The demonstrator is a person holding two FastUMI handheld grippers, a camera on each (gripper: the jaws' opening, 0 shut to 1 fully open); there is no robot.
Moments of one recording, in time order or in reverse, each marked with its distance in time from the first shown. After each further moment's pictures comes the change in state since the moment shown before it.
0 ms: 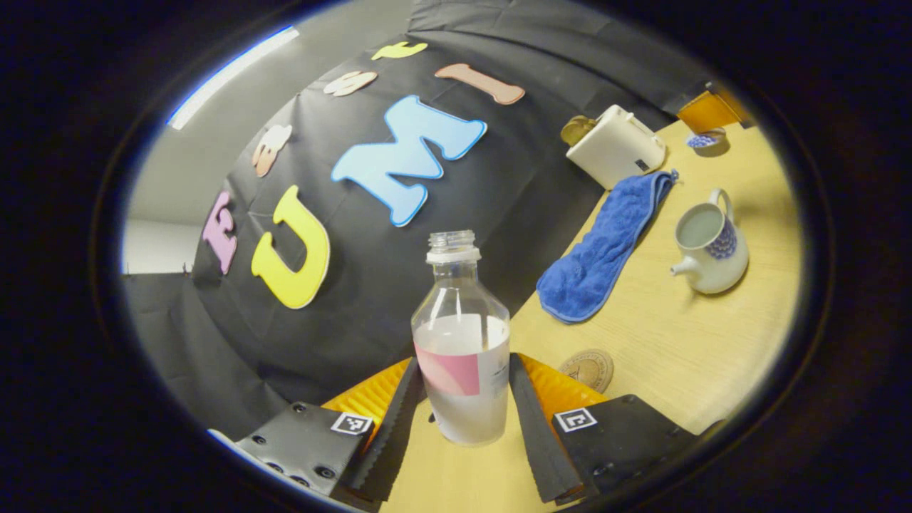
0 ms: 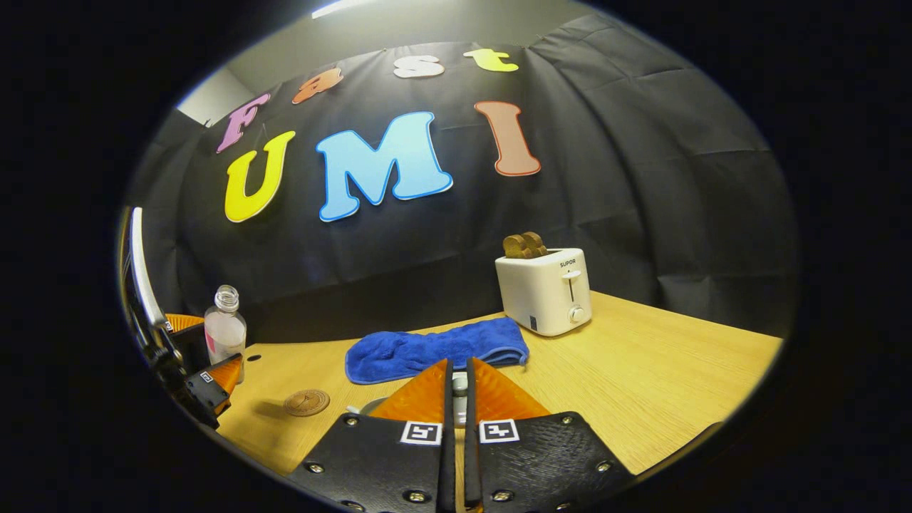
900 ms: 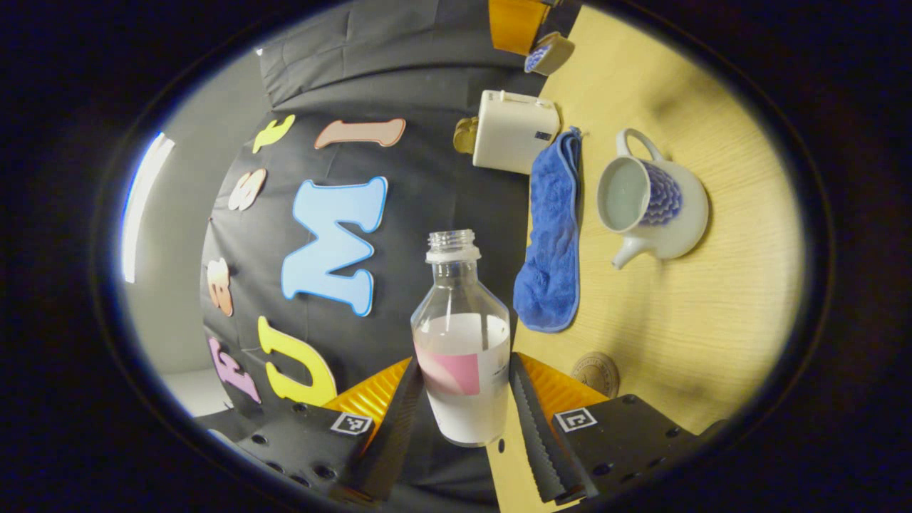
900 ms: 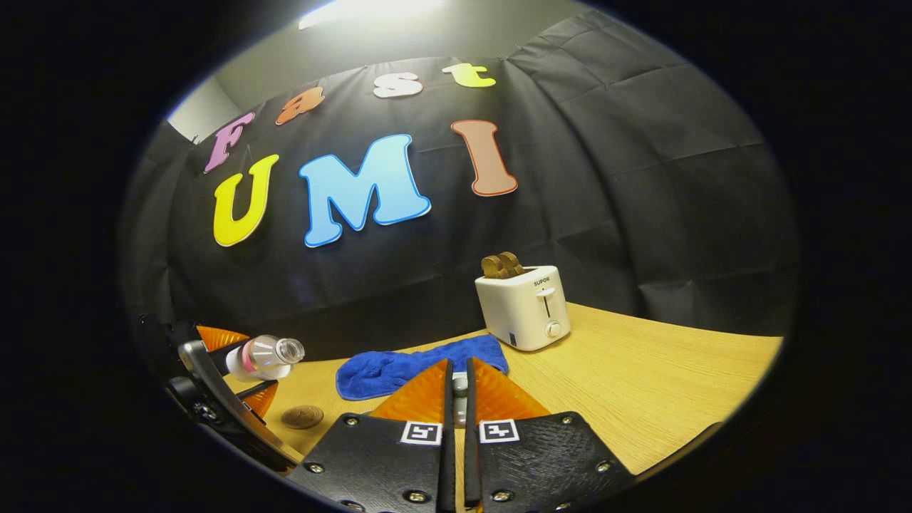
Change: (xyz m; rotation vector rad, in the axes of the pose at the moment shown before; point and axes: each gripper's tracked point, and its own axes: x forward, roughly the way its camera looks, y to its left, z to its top) left arm 0.019 -0.046 0.057 0.528 -0.104 -0.042; right arm -0.013 -0.025 0.022 0.057 -0.066 -0.050
